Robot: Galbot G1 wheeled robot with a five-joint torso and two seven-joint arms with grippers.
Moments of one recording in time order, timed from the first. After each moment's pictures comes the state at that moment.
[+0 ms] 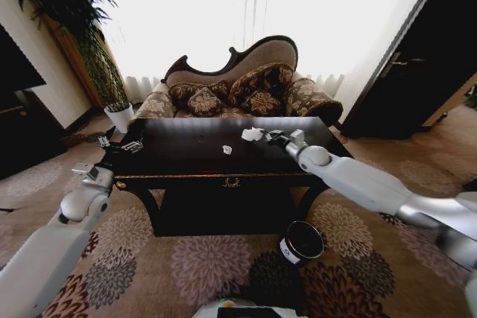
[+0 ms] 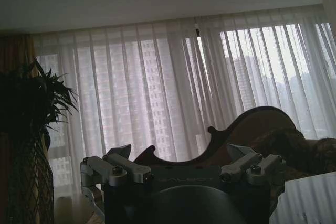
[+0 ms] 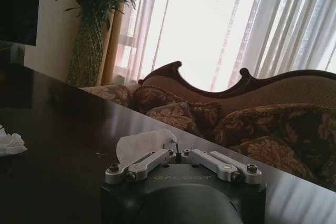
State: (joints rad) left arm 1.09 -0.74 -0.58 -1.80 -0.65 -0.12 -0.05; right arm -0.05 0.66 -0.68 1.42 0.99 0.05 0.02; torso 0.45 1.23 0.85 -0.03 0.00
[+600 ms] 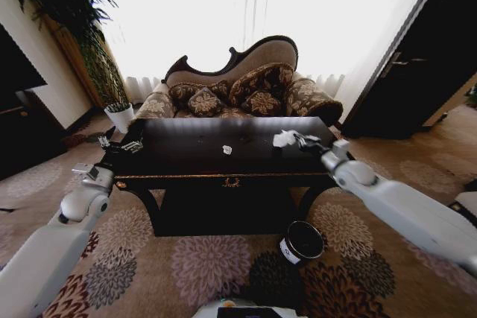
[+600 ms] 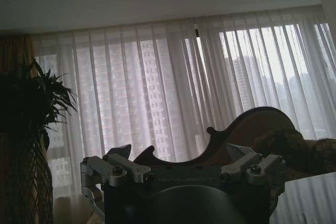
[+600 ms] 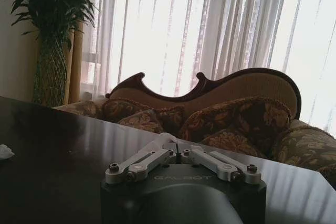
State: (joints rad) left arm 1.09 -0.74 -0.58 -1.80 -0.65 -0.12 -0.05; right arm -0.67 0.41 -0.03 1.72 1.02 0.05 0.03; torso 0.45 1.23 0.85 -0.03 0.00
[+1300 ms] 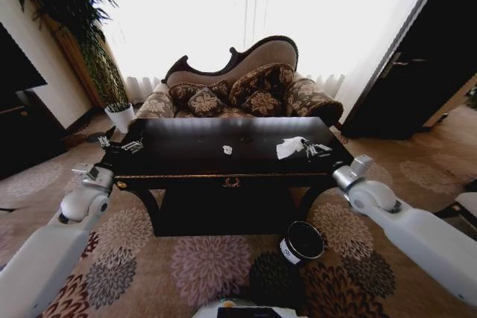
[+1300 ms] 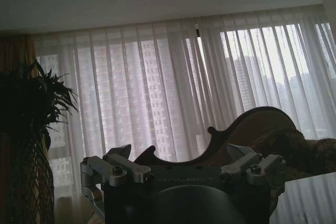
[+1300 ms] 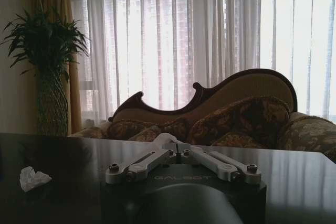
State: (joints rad) left arm 1.09 -0.74 -0.58 -1.80 -0.65 -0.12 -0.05; right arm -1.11 0.50 0.38 1.91 1.04 0.06 0.06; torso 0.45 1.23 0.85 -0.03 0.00
